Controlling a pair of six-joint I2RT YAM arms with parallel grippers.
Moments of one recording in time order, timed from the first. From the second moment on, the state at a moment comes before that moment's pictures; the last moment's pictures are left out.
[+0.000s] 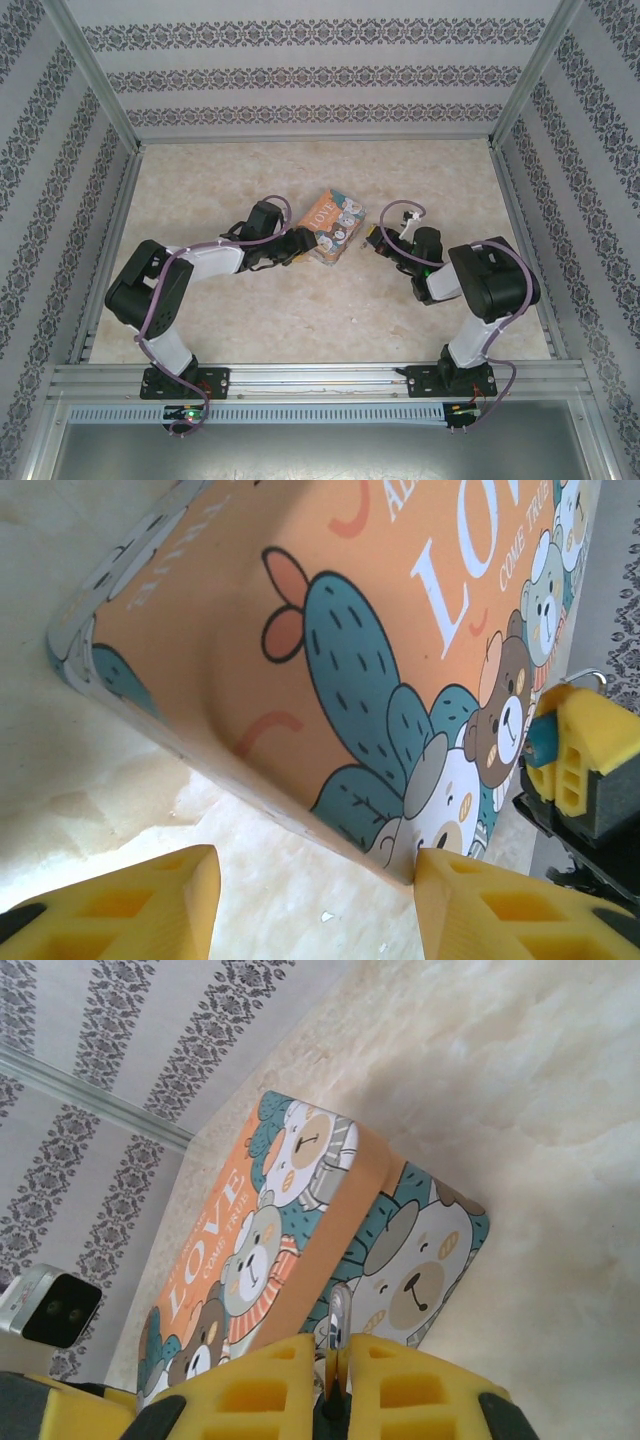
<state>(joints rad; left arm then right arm) -0.48 1.69 0.86 0.05 0.44 -0.96 0.21 1.71 0.37 1.06 -0.45 0.86</state>
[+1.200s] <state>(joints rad) -0.25 1.08 0.62 0.03 0.29 -0.69 0.33 0.94 0.50 -0.12 -0.57 0.57</state>
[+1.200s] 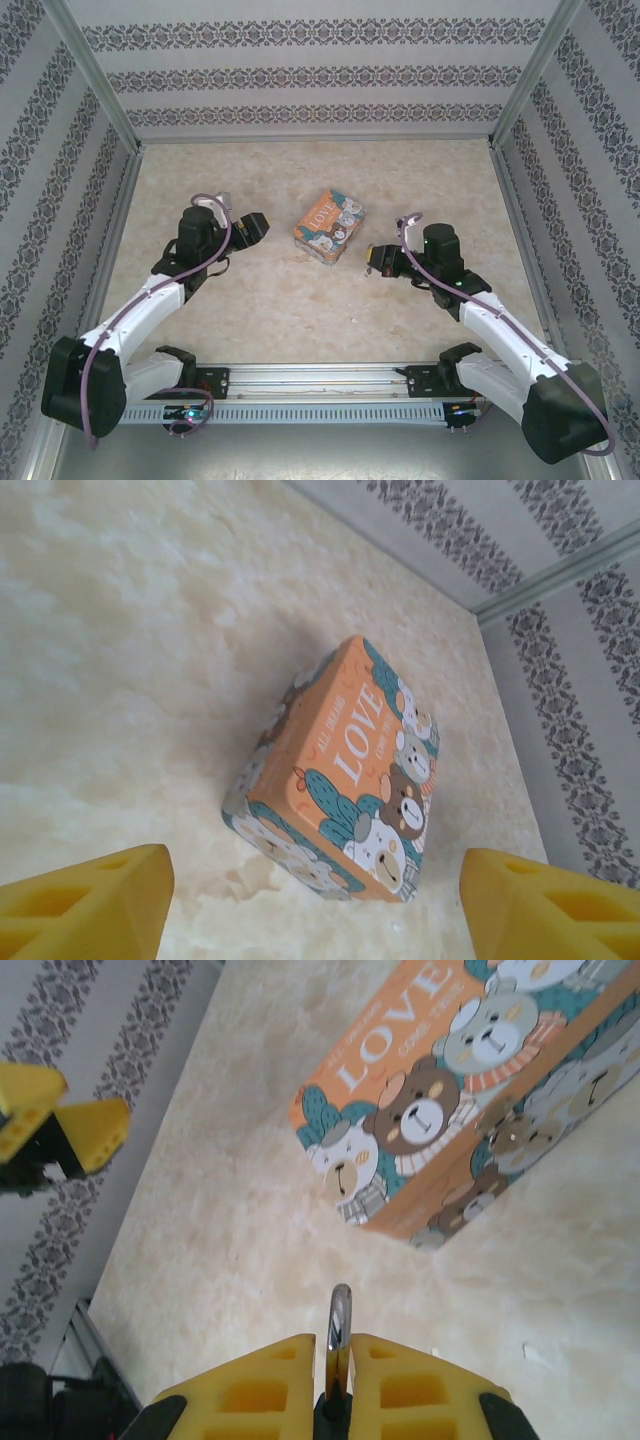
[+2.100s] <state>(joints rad) -0.23 0.69 0.48 0.04 0.09 -0.17 0.53 1.08 0.54 -0.31 -0.61 0.64</state>
